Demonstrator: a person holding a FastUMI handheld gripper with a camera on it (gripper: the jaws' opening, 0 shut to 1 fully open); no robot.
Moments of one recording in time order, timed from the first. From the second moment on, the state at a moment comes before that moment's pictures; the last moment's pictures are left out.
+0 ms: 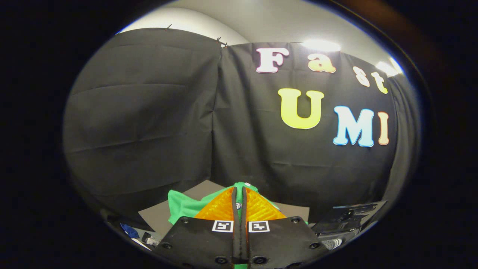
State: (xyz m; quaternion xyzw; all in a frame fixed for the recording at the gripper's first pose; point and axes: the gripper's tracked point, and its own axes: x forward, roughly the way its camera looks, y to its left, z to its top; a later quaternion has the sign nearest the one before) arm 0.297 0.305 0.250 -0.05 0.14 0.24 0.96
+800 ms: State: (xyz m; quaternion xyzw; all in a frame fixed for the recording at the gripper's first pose) arm 0.304 0.174 0.317 -0.02 0.10 0.18 0.98
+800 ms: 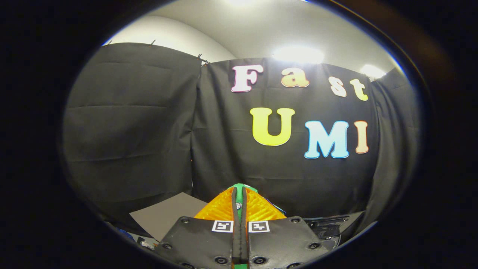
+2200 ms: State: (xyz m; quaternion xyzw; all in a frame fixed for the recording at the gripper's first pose) arm 0.333 -0.088 0.219 -0.01 0.11 0.06 0.99
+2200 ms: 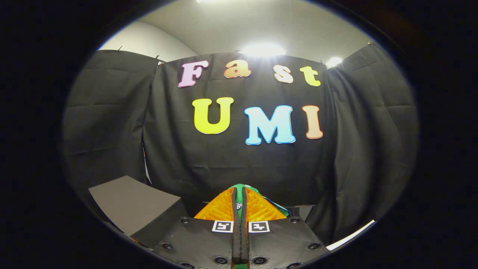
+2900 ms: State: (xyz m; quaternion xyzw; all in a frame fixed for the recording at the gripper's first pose) arm 0.337 -0.127 0.068 0.01 0.20 0.04 0.98
